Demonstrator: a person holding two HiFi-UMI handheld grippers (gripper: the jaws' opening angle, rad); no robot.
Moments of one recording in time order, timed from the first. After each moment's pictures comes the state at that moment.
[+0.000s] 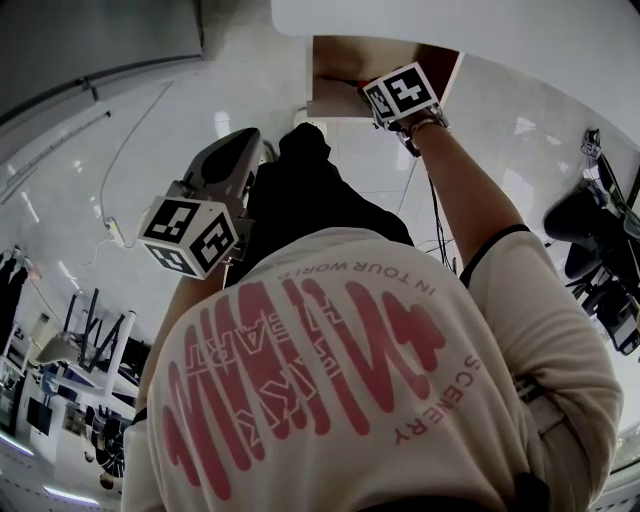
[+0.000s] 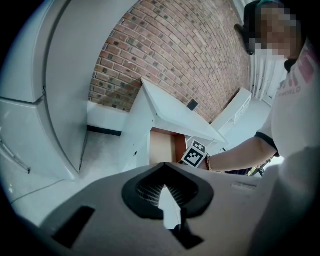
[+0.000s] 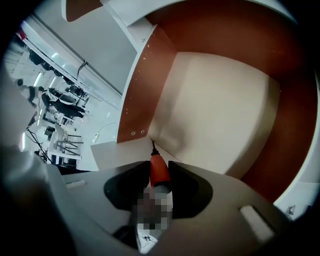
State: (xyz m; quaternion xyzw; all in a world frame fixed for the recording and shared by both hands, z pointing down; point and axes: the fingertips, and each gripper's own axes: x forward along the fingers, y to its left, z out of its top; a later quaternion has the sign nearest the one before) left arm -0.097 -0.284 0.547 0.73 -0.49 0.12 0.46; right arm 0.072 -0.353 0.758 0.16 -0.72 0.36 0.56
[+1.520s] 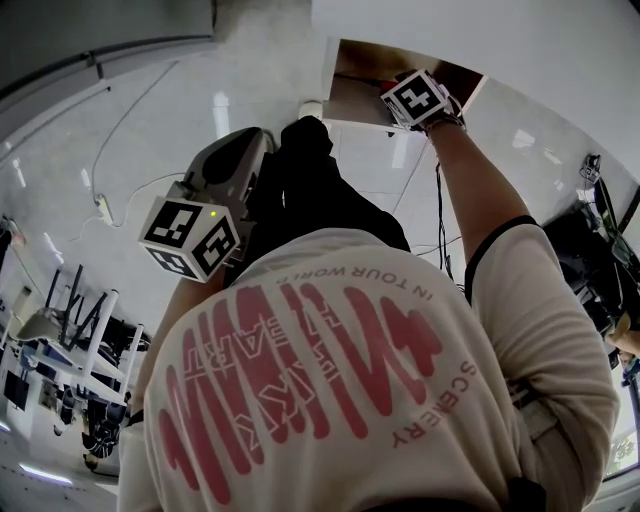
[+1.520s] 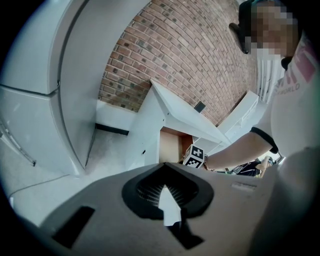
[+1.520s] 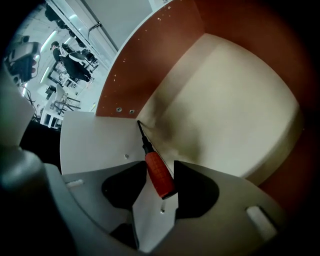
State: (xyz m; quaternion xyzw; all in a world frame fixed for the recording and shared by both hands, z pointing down) left arm -0.119 -0.281 0.561 0.71 -0.52 0.11 0.47; right arm 0.086 -0.356 0.800 0.06 -0.71 0.27 0.65
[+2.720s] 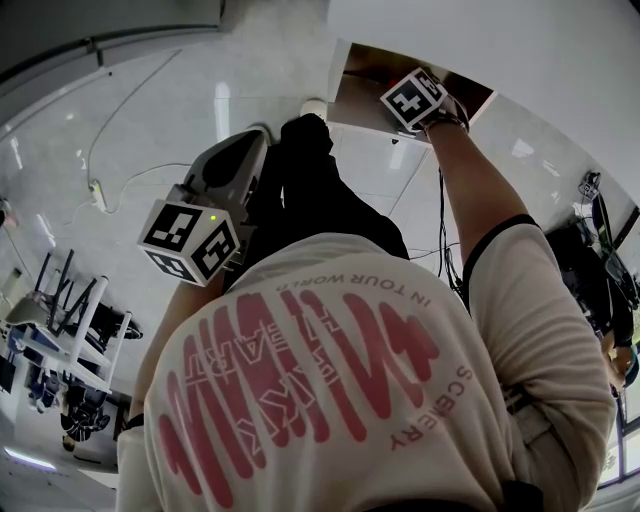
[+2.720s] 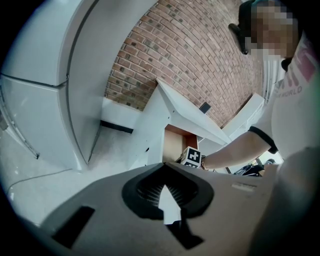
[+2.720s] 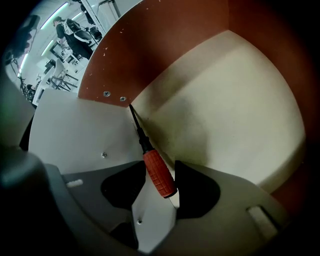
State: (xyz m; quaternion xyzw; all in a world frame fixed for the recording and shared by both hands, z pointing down) left arm -0.117 -0.272 0.569 0.68 -0.54 0.10 0.48; right arm 0.092 -0.385 0.824 0.05 -0.70 0.13 0.70
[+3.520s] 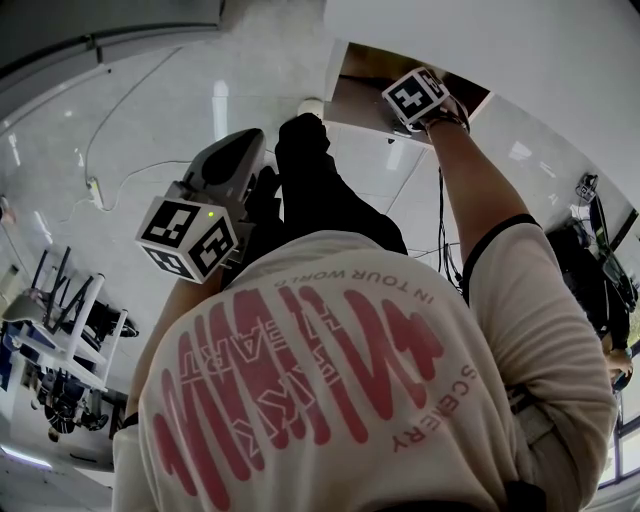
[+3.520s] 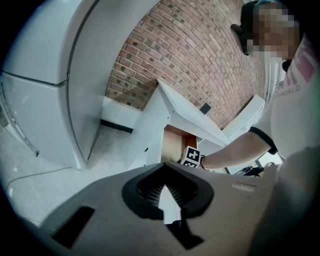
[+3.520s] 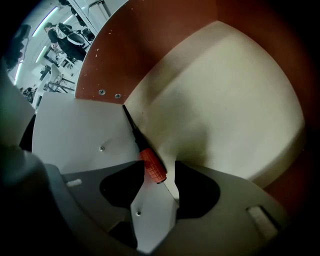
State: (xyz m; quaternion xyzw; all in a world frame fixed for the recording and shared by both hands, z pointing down) left arm -0.114 -0.271 0.569 0.68 -0.54 0.10 0.49; right arm 0.104 -0.385 0.825 0.06 -0.69 0.16 0.71
